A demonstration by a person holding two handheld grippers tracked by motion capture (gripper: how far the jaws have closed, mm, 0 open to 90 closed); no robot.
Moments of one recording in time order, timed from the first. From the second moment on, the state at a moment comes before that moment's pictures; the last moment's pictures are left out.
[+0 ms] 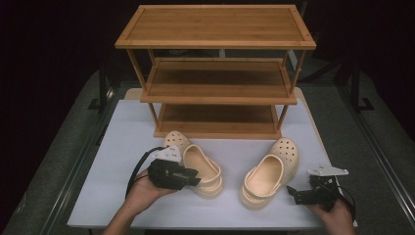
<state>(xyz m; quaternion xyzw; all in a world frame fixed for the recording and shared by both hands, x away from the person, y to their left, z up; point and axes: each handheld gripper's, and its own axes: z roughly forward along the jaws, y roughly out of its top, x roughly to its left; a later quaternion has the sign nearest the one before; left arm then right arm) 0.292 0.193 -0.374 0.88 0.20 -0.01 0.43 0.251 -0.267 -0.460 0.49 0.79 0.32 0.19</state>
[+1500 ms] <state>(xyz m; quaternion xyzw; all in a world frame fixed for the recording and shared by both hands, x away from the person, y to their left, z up) 0.309 0.260 -0.356 0.86 0.26 0.09 0.44 0.251 -0.267 -0.460 0.49 0.79 0.32 0.19</state>
